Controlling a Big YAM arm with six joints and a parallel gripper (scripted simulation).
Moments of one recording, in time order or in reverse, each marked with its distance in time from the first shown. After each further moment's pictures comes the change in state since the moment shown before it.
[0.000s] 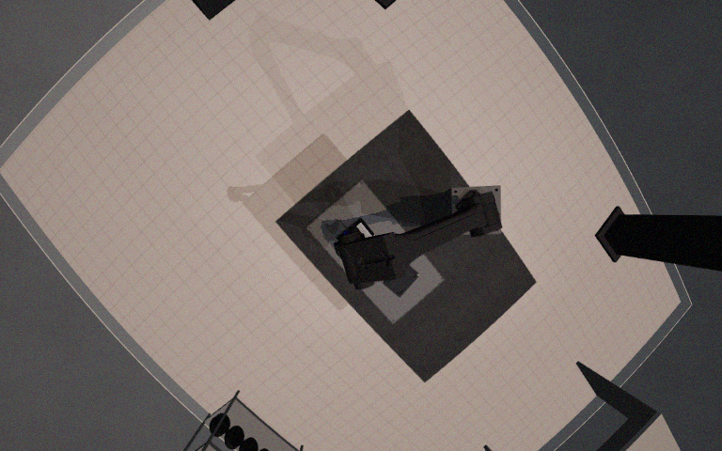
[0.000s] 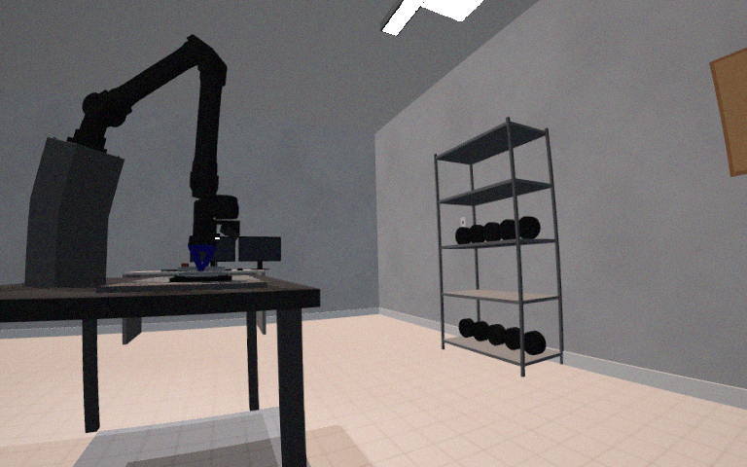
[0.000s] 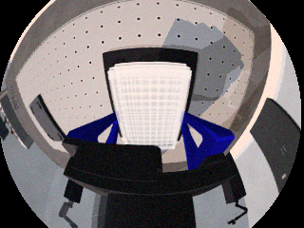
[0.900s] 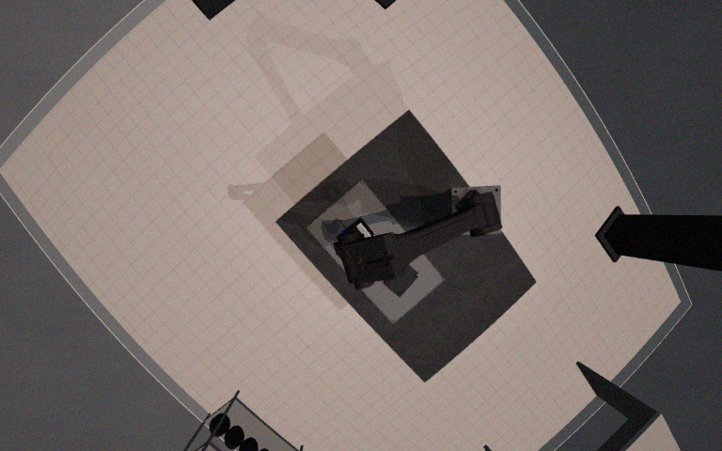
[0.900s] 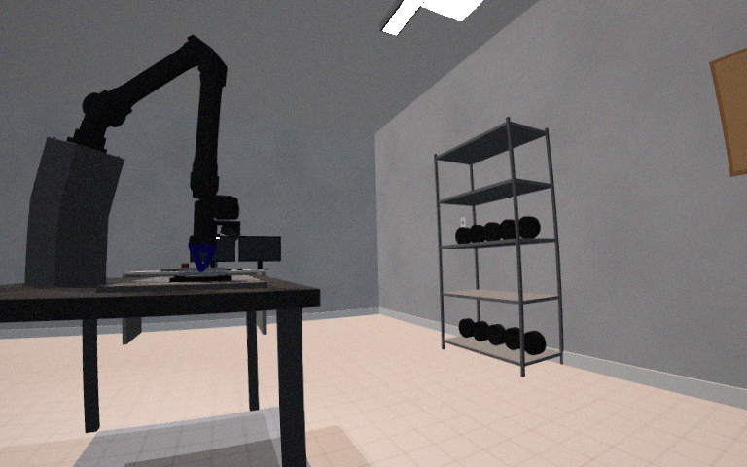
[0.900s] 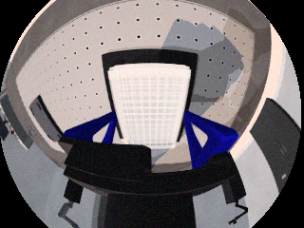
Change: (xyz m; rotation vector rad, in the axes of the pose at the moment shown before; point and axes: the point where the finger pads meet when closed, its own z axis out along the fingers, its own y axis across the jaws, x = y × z) arm -0.002 -0.001 0.002 0.001 -0.003 0.000
